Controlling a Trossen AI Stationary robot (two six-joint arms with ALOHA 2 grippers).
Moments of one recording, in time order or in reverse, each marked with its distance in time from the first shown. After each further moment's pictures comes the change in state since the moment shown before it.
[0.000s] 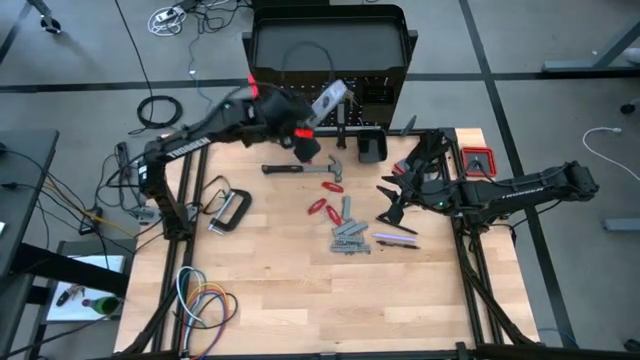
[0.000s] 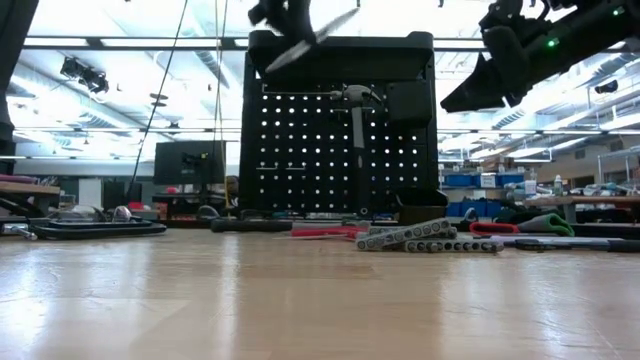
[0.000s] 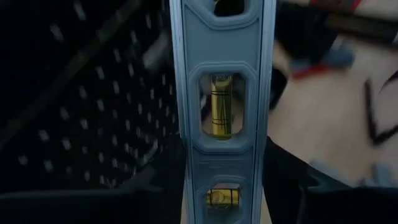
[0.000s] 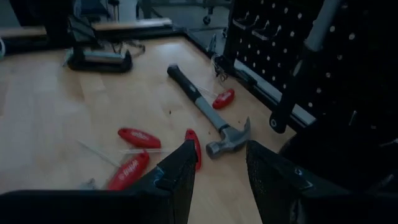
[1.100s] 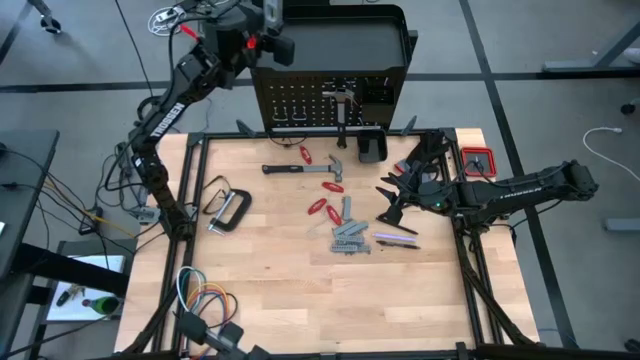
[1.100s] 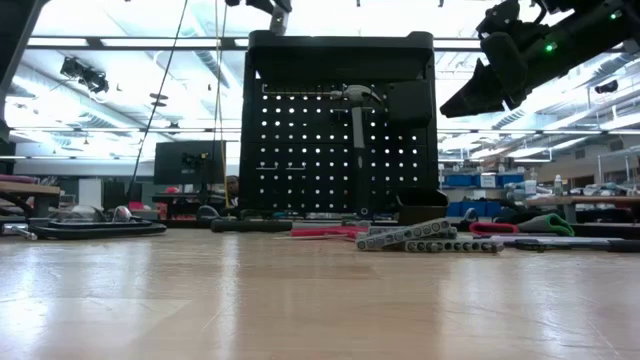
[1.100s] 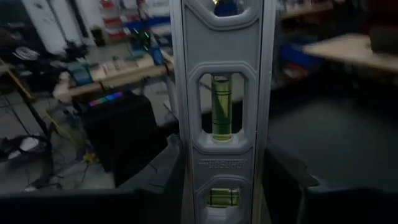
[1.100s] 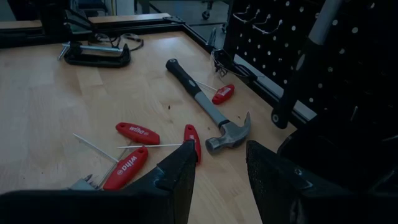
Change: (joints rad) left arm 0.359 0.006 0.186 0.397 -0.065 0.090; right arm 0.000 0.024 0.000 0.007 0.002 0.008
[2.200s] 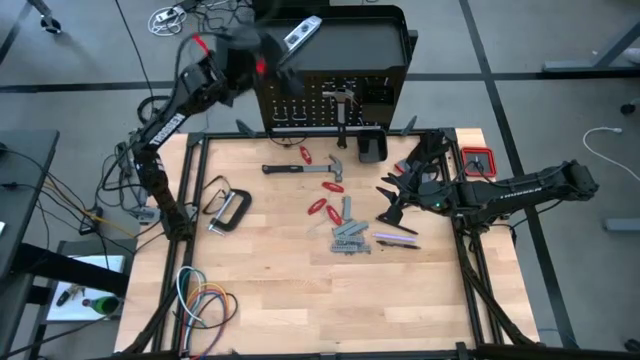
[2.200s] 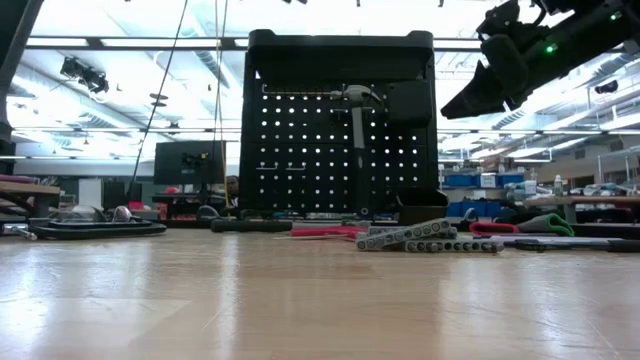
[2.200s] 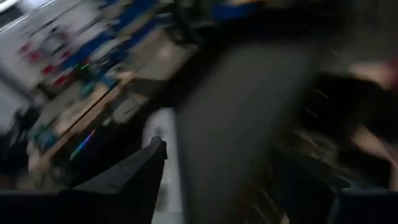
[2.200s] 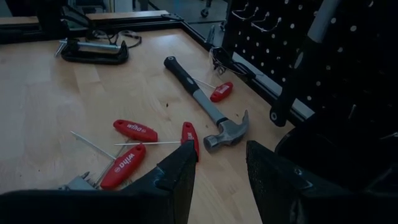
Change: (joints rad) left arm -0.194 -0.005 0.037 -0.187 0.048 0.395; right arm -0.001 0.000 0.000 -0.012 0.004 0.000
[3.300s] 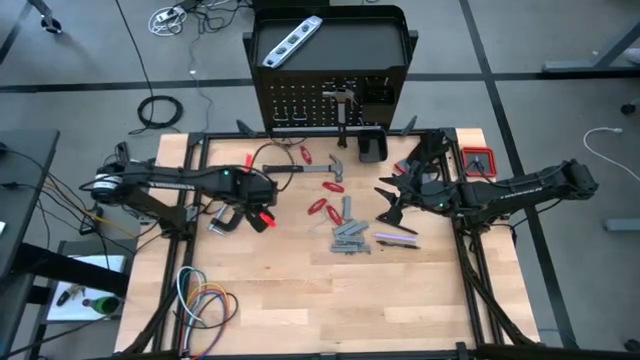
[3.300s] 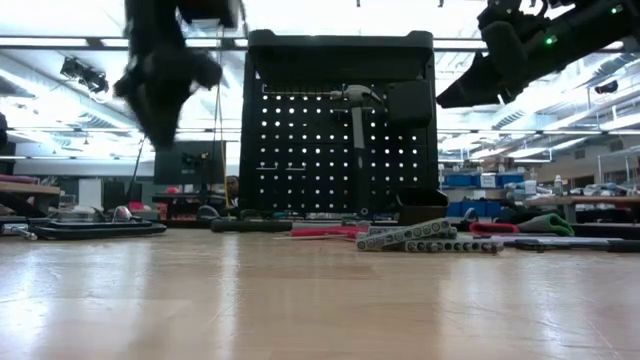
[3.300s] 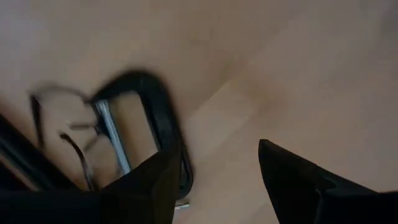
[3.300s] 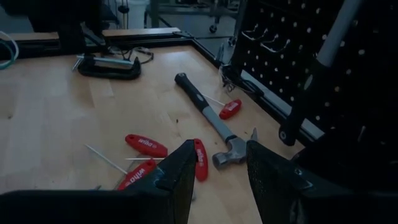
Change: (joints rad) left arm -0.388 -0.351 -1.267 -0.278 0.257 -1.171; right arm 0.018 0.000 0.001 0.075 -0.012 -0.058
